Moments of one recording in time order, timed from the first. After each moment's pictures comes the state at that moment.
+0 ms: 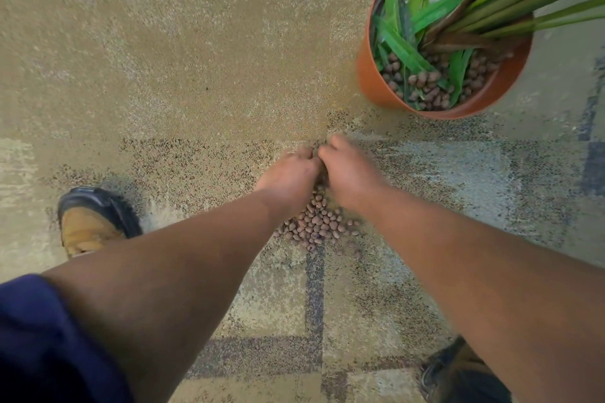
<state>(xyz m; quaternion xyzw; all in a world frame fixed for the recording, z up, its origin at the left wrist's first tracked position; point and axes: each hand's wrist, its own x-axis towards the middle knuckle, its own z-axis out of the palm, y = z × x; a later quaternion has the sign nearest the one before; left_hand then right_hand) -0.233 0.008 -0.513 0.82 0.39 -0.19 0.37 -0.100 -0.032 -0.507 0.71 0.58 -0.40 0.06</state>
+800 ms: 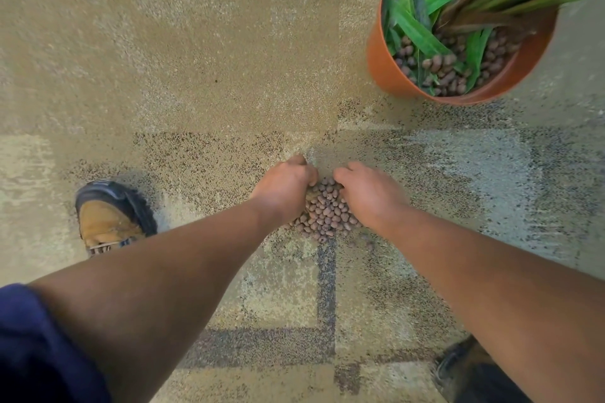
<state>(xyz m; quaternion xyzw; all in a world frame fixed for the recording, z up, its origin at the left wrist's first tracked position) -0.266 -0.006 -0.511 0.78 0.42 -0.20 0.42 -0.102 -0.078 -0.515 0.69 0.61 -0.37 0.12</state>
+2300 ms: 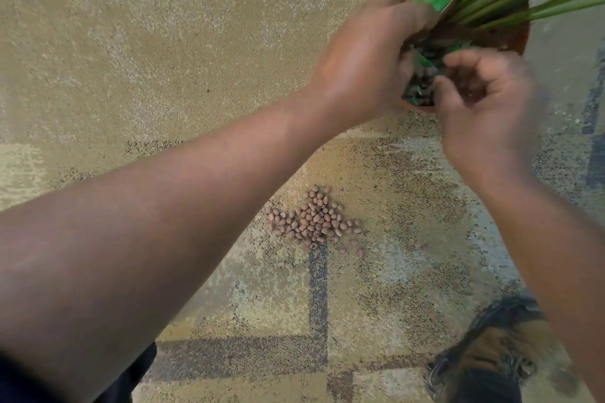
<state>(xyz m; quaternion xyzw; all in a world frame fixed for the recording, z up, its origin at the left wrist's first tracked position) -0.131 0.102 -0.402 0.84 0.37 0.12 0.37 0.004 -0.019 -0.419 0.84 0.40 -0.19 -0.31</state>
